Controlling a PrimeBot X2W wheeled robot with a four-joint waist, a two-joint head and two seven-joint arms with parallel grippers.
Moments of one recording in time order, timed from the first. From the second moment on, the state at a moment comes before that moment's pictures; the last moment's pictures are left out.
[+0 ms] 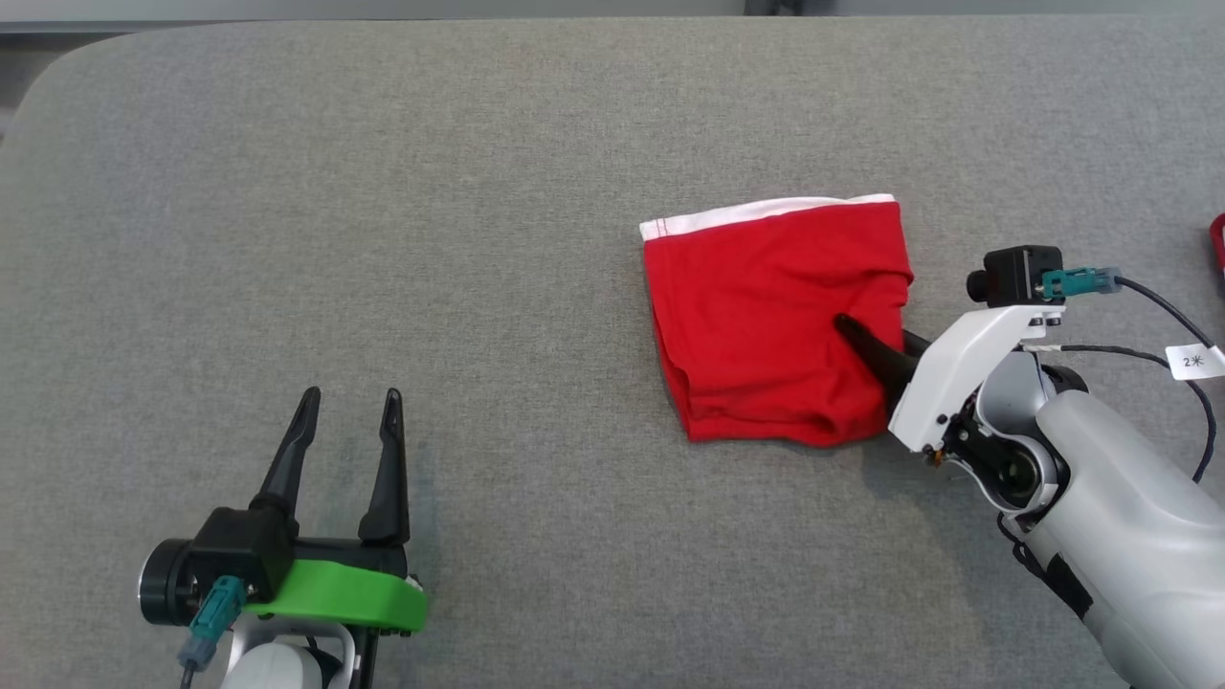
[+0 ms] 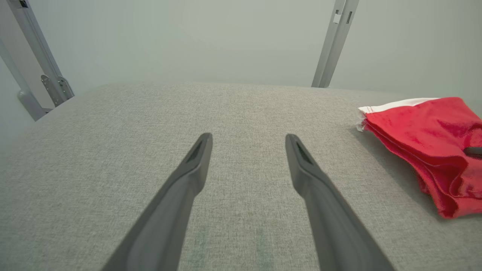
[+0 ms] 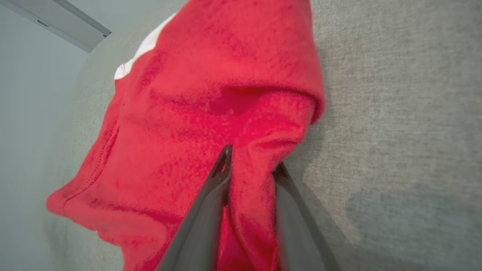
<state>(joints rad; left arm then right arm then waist) -0.09 0.05 -0.09 0.14 -0.18 -0.11 -0.26 -0.60 -0.36 0.54 0.55 1.00 0.13 0.19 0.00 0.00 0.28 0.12</state>
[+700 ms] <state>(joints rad) -0.13 0.05 -0.08 0.11 -0.16 -0.10 -0.26 -0.69 -0.83 0.49 0.32 1.21 0.13 0.26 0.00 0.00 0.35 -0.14</state>
